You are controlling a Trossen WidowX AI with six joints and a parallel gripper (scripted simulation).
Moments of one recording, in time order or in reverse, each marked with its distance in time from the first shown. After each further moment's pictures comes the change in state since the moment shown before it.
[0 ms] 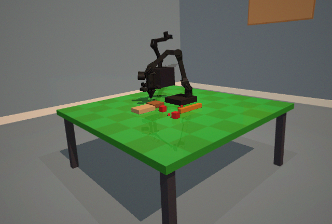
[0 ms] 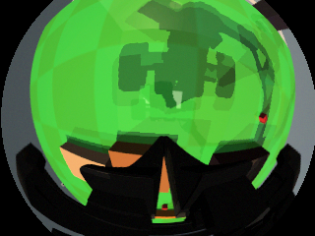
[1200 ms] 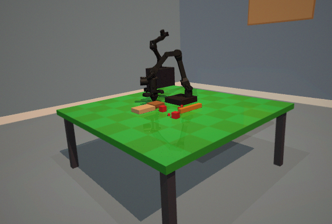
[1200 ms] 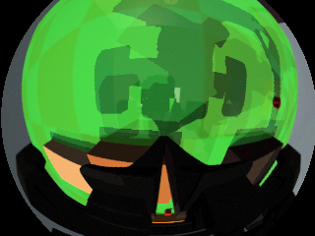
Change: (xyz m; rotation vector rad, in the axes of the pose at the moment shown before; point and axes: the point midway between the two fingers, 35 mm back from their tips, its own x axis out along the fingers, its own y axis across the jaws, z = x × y) arm 0.036 -0.001 -0.035 0.031 0.022 -0.023
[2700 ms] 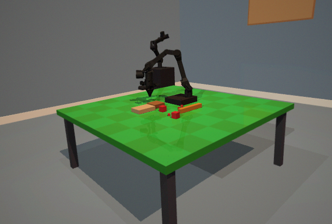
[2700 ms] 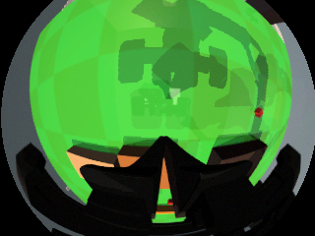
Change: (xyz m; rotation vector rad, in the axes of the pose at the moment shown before) arm -0.053 0.009 0.041 0.022 -0.006 0.006
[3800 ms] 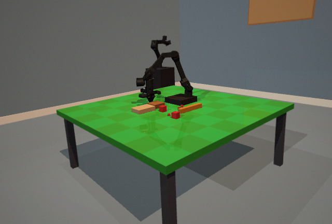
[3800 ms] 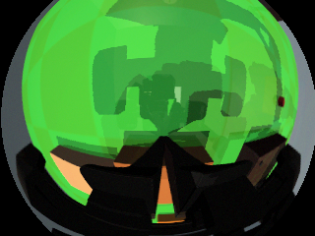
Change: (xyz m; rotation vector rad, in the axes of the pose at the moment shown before) arm 0.053 0.026 -0.041 0.004 0.010 -0.005
